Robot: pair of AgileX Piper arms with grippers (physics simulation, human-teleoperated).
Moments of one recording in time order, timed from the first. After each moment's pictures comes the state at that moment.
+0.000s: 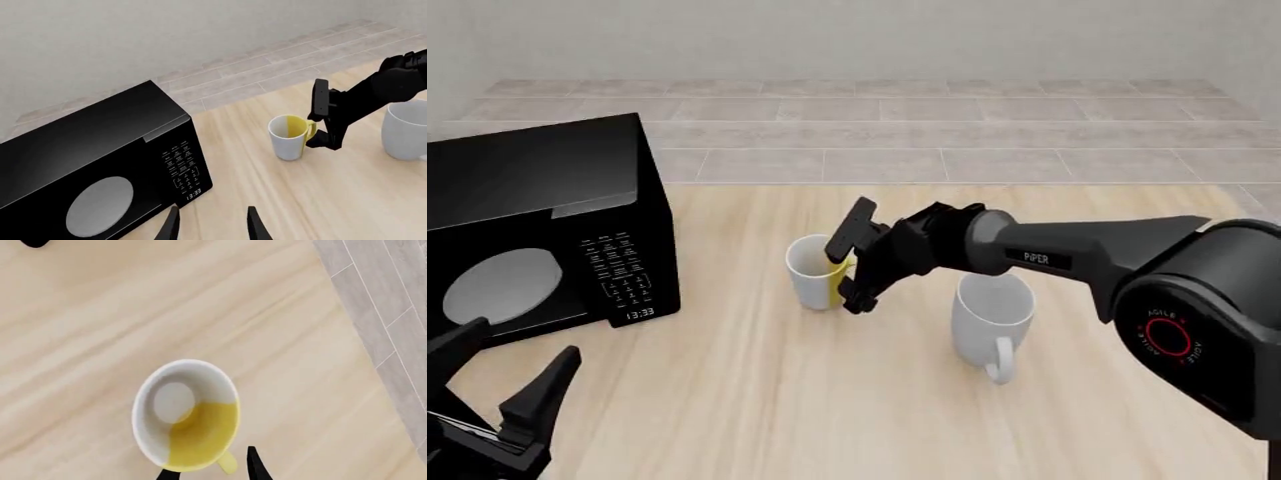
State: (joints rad) left arm -0.20 0.20 -0.20 0.20 0.20; right arm 0.59 2.11 -1.44 0.34 -0.46
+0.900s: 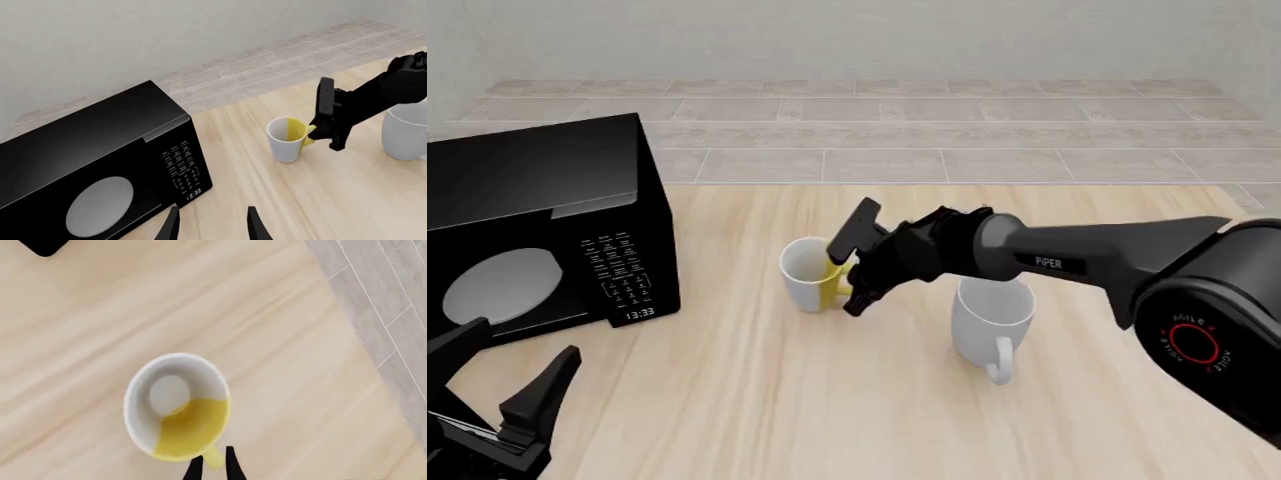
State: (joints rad) left arm -0.20 0.20 -0.20 0.20 0.20; right arm 0.59 2.07 -1.38 0.30 -0.42
